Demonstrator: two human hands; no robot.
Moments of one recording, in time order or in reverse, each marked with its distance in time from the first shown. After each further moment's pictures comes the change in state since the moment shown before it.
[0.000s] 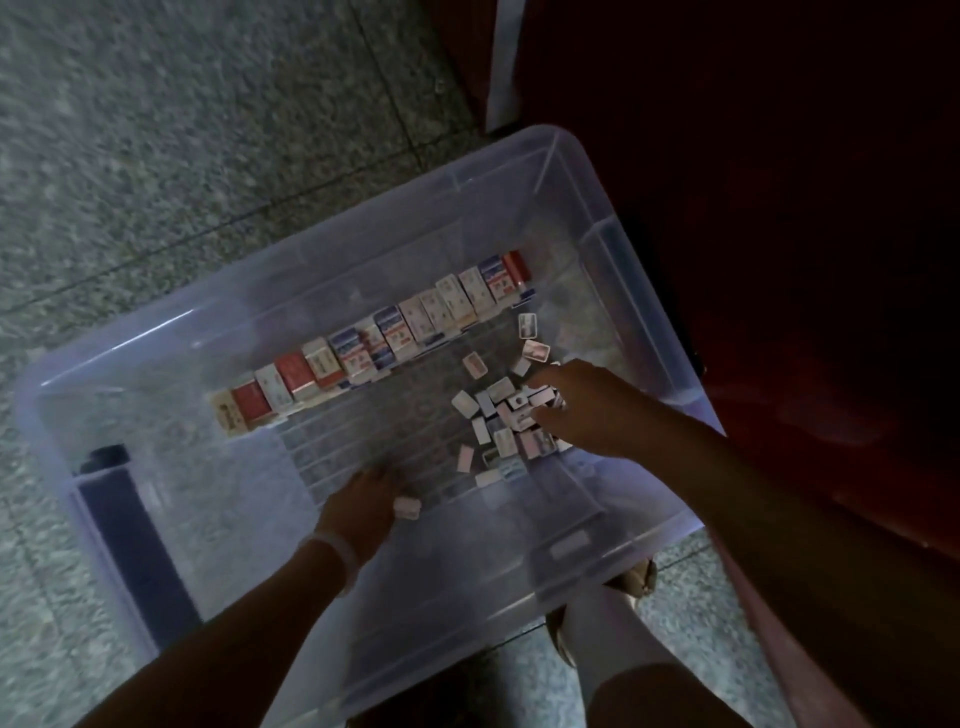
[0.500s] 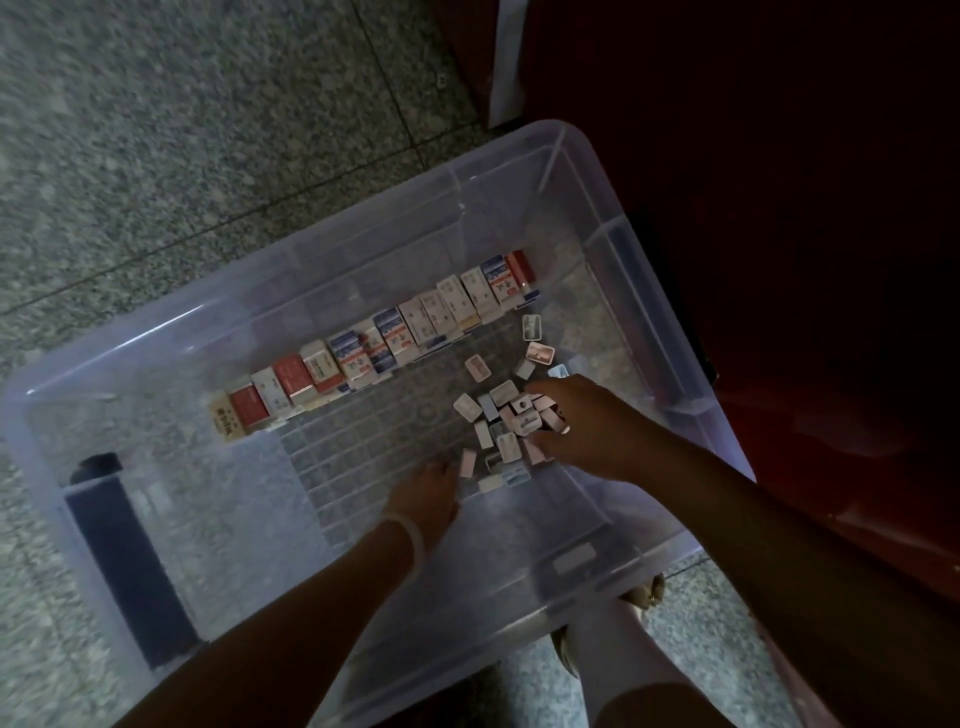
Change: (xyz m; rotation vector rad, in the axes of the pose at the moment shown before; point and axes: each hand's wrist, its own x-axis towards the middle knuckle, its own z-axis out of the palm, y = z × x) left_hand 0.026 0.067 -0.012 0.047 -0.044 -0.007; right_hand 0.007 0.015 0.023 0.163 -0.001 -0.033
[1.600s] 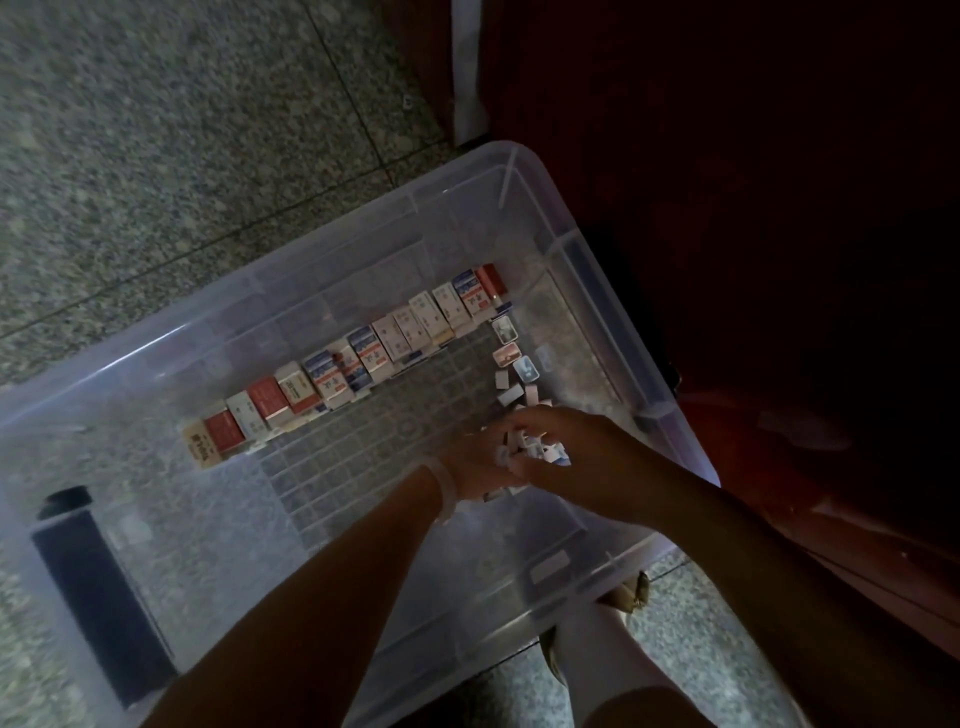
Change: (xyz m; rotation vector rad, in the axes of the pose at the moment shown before) left_hand 0.038 0.053 -0.052 -0.909 -0.067 0.311; right_hand -0.040 -0.004 -0.009 0.254 0.012 -0.029
